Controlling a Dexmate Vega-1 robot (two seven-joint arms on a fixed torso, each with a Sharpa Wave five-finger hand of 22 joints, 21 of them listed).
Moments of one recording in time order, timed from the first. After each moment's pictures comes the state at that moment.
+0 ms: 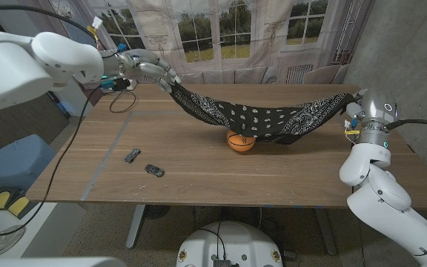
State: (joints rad) left arm 0.73 1.35 0.10 -2.37 -0.68 0.79 -0.20; left_hand 1.09 0.16 0.60 -0.12 0.20 0.75 -0.01 0.54 0.55 0.86 -0.11 0.51 0.58 1.12 -0.21 0.22 0.84 0.36 0.00 1.26 0.18; right arm -1.37 -0.75 -0.17 -2.39 -0.54 -1.01 -0.54; right_hand 1.10 0.15 0.20 0.00 0.19 1.04 0.03 0.41 0.38 0.96 -0.03 0.82 0.84 0.95 -0.13 0.94 1.15 0.40 0.03 0.97 0.20
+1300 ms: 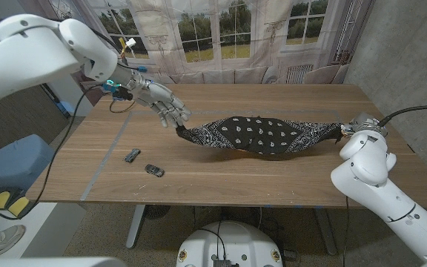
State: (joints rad) left arm 0.26 1.28 0.59 -2.28 -0.44 0.91 -0.84; left_hand 0.59 -0.20 0.12 -0.08 0.35 0.46 0.02 0.20 0.34 0.67 -0.04 0.23 0.50 0.73 -0.08 0.19 0.35 0.35 0.07 1.04 0.17; right arm -1.14 -0.65 -0.28 -2.27 -0.98 -1.32 0.39; right_hand 1.08 0.17 0.21 -0.01 0.18 1.00 0.00 0.37 0.38 0.89 -0.03 0.76 0.78 0.89 -0.12 0.90 1.01 0.32 0.01 0.98 0.18
